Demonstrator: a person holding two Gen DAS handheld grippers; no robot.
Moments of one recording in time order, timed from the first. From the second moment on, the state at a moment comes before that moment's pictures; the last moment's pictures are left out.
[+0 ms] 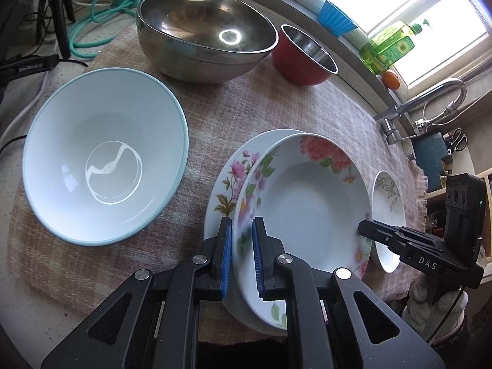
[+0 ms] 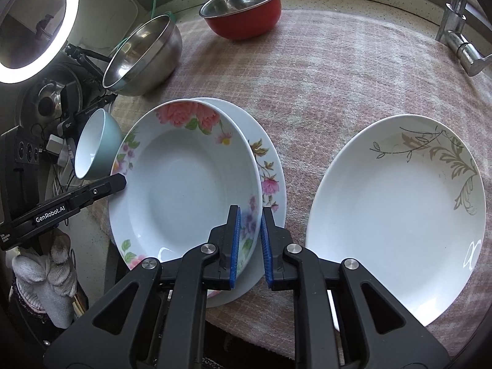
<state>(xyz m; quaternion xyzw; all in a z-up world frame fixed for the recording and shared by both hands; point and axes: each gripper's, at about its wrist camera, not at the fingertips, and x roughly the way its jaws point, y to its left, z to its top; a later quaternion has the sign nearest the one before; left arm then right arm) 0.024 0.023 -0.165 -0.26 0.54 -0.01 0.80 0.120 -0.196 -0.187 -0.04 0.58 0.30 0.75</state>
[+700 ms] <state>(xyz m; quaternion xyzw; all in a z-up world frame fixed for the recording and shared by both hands) 0.023 0.023 -0.160 -0.25 0.53 0.00 0.81 0.117 -0.205 -0.174 -0.05 0.55 0.30 0.78</state>
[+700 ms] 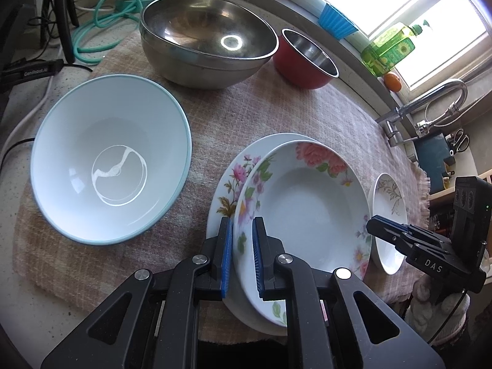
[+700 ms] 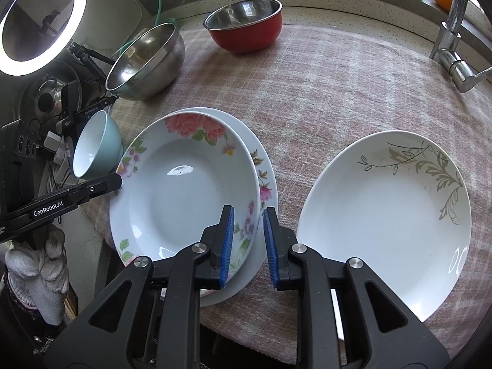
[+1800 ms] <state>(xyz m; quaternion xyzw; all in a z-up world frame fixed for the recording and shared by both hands) 0.096 -0.111 -0.133 -0.18 0.54 -0.15 0.81 0.119 -0.420 -0.170 0.12 0.53 0.13 0.83</state>
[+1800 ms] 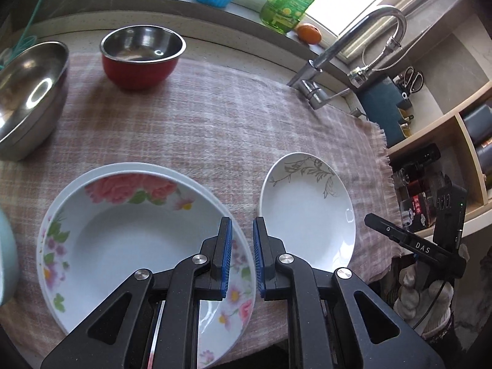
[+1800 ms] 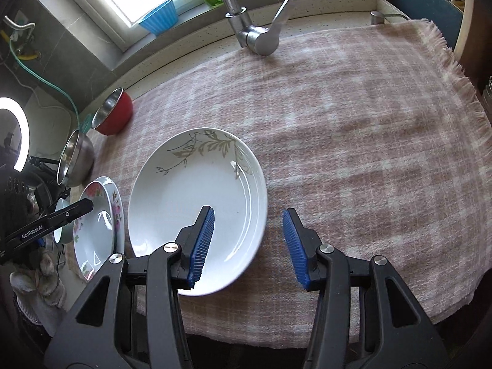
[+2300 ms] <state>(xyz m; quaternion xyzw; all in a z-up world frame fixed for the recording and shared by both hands) 0.146 -0.152 -0.162 -0.14 0.58 -0.18 0.78 0.113 -0.429 -0.197 0.17 0.55 0.14 0.81</state>
